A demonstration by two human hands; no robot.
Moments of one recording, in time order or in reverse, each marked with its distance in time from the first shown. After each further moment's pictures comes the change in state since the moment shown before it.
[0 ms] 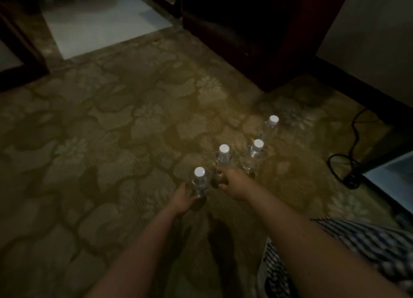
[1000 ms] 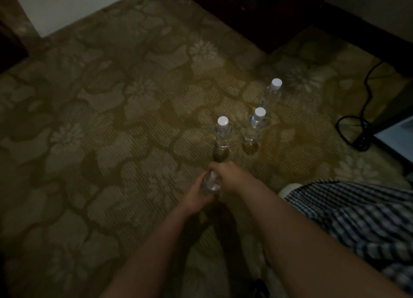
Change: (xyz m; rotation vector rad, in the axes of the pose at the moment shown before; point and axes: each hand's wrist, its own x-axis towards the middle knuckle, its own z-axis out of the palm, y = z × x) left_hand 0.006 -0.043 0.055 -0.139 -0.126 0.199; right_hand 0.004 0.006 0.043 -0.048 -0.136 -0.030
